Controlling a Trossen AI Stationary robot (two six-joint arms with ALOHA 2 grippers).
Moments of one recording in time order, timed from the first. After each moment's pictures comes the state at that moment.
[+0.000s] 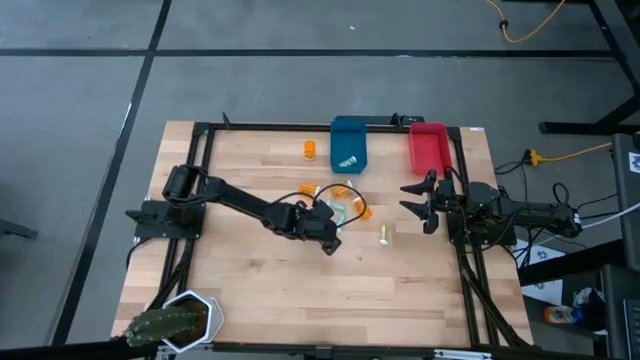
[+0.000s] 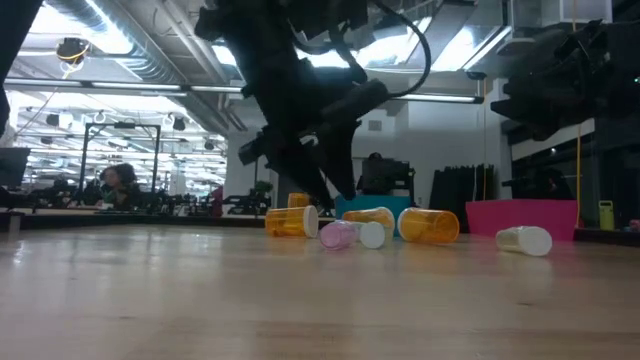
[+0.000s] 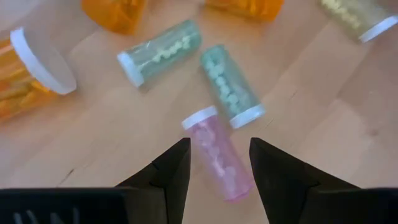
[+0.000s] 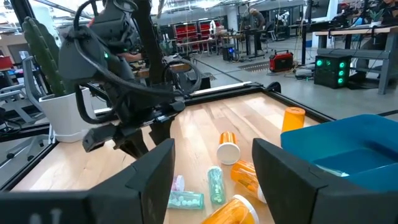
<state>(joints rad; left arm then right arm) -0.17 1.95 1.30 -0.41 -0.41 -0.88 -0.07 0.03 0.01 0.03 0.08 0.16</state>
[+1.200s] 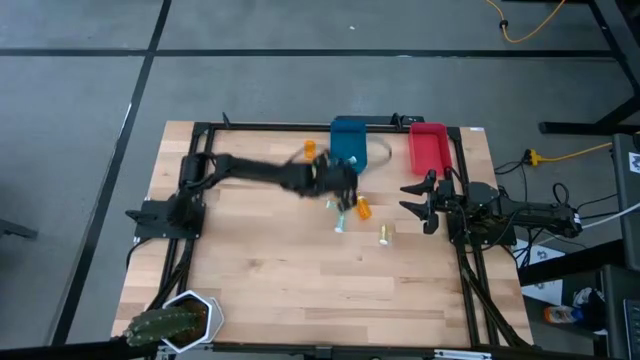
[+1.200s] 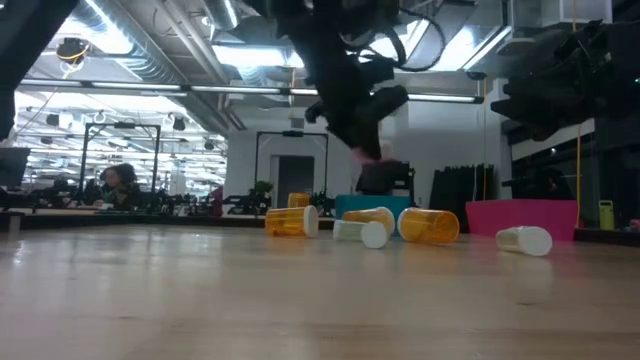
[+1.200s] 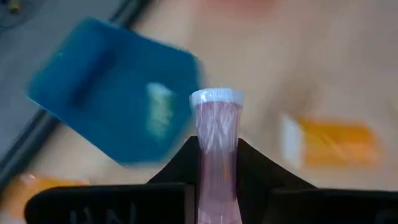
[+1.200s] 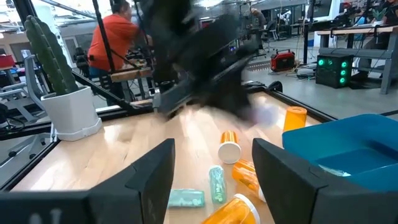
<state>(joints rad) 0.11 2.02 1.64 -0.49 -0.47 -0.22 -0.07 0.03 0.01 0.03 0.08 0.16</state>
